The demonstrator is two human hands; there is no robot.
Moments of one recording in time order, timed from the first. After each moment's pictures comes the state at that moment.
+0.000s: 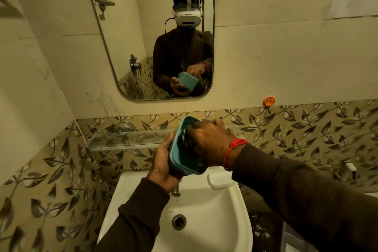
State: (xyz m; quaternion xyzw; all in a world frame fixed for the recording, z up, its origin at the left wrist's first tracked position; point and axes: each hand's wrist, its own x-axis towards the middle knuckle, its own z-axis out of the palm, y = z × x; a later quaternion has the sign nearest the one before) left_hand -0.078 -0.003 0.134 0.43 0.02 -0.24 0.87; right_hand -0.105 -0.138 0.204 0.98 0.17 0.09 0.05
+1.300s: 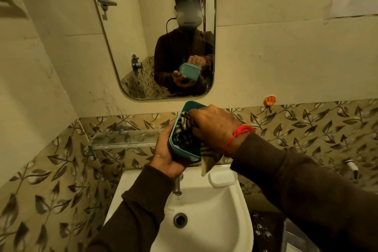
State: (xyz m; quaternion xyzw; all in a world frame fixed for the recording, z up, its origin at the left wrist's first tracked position) left_hand -0.075 -0.008 0.159 0.35 -0.03 -0.29 0.89; right_hand -0.113 -0.134 0.240 0.98 0.10 0.14 -0.05
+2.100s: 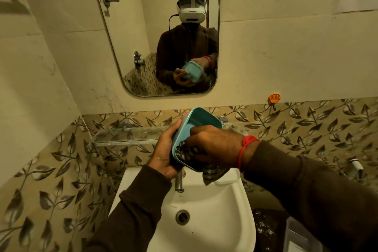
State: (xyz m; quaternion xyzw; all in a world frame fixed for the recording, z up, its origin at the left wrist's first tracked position) left_hand -0.072 0.001 0.156 0.41 -0.04 -0.27 0.87; right_hand -0.134 -0.134 0.224 0.96 0.28 0.03 -0.04
